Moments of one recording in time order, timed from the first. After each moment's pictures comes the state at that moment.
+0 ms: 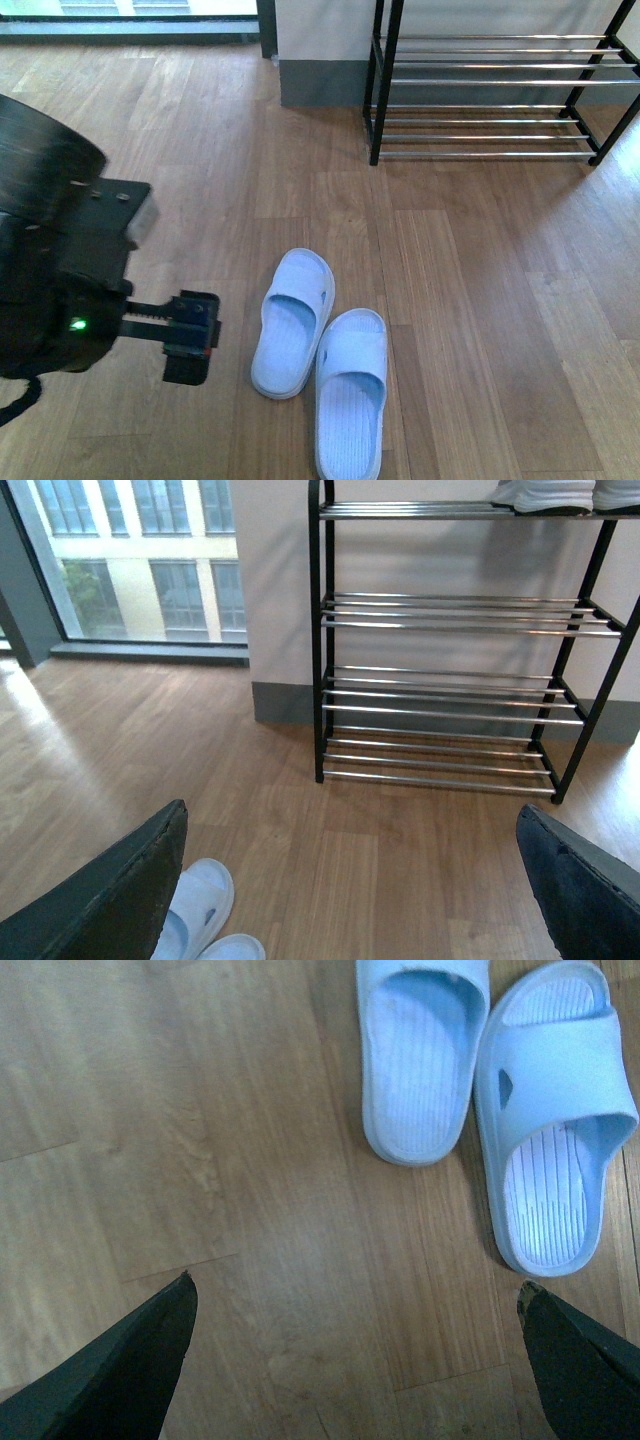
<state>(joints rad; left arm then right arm) -0.39 2.09 0.74 0.24 0.00 -0.12 0.00 0.00 0.02 0.00 0.00 0.00</state>
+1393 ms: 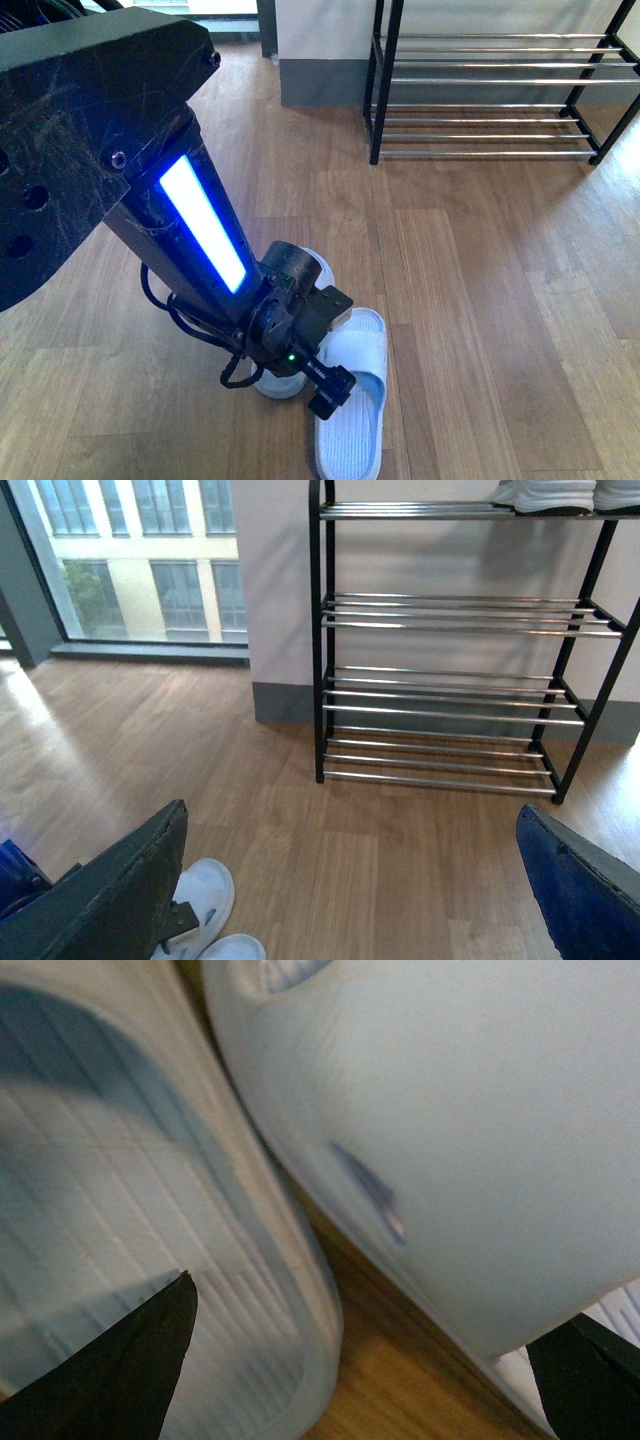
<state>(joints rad) -0.51 2.98 1.63 0.10 0.27 0.25 0.00 0.00 0.02 0.00 0.00 0.00</state>
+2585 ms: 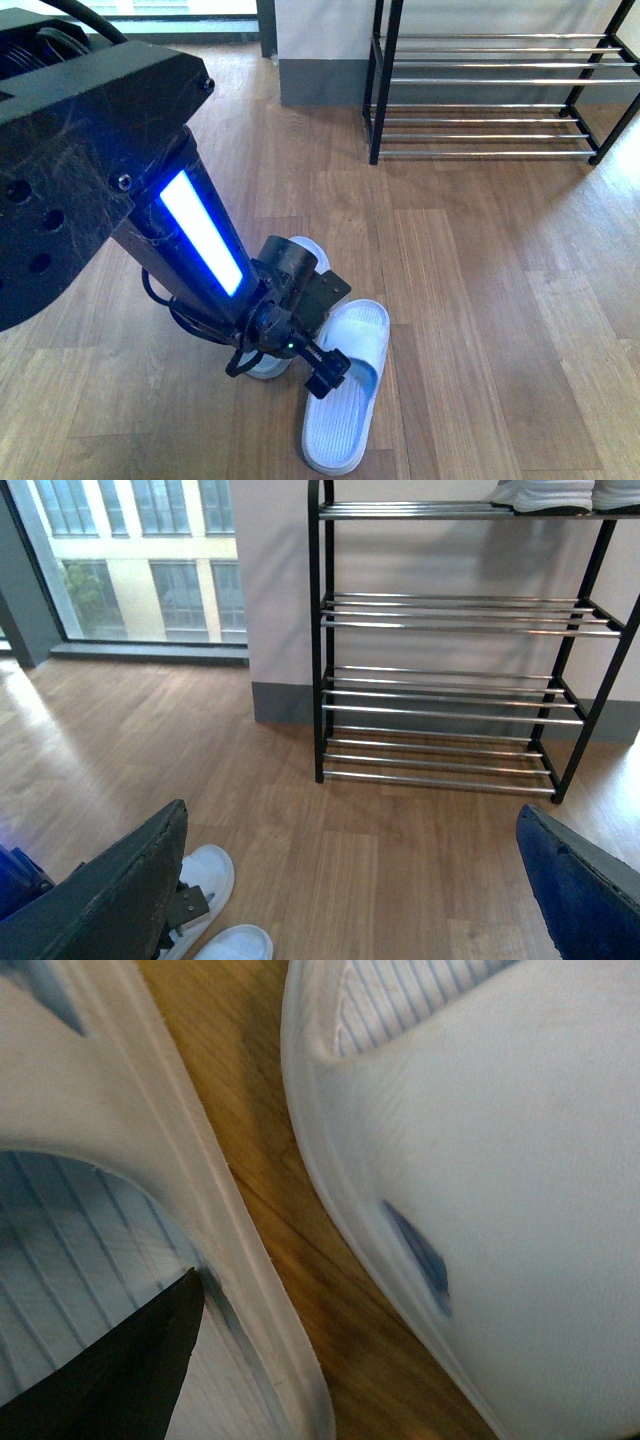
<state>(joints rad) -0.48 3.03 1.68 0.20 0.20 0.30 0.00 0.00 0.02 0.00 0.00 0.00</state>
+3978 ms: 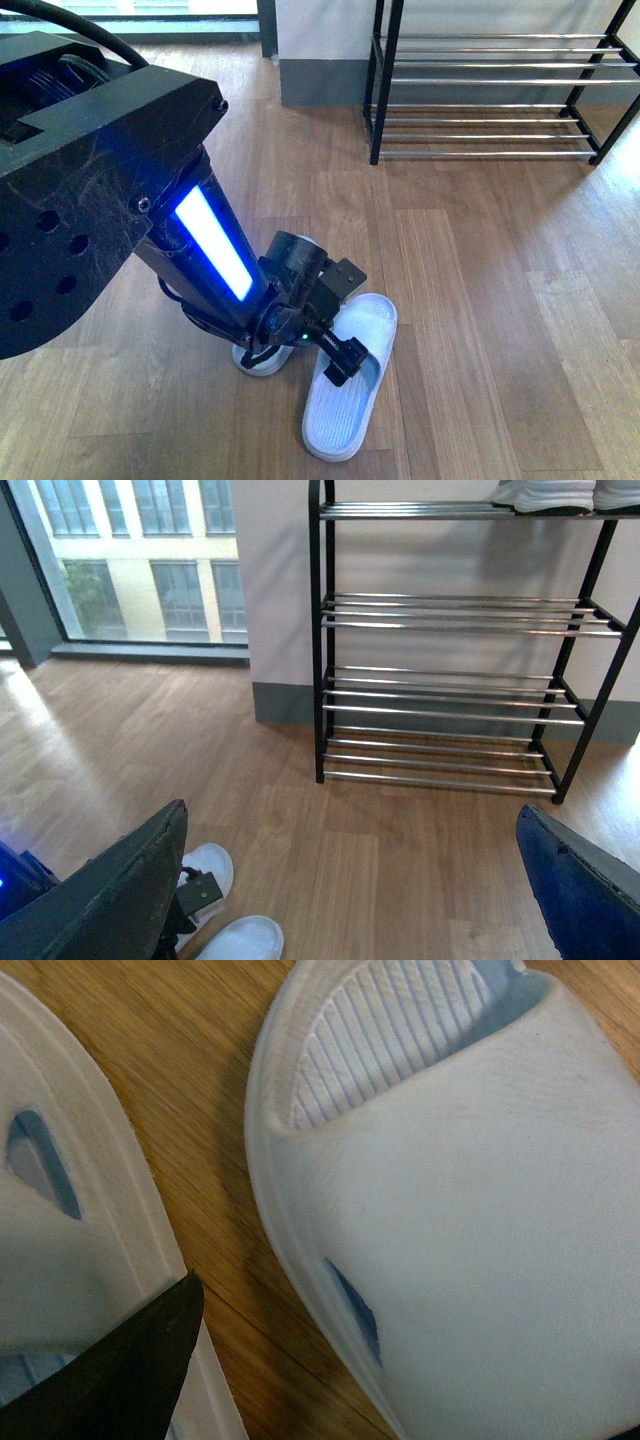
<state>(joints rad) -0.50 3.08 1.76 0.34 0.23 0.31 0.00 0.00 0.02 0.00 0.00 0.00</state>
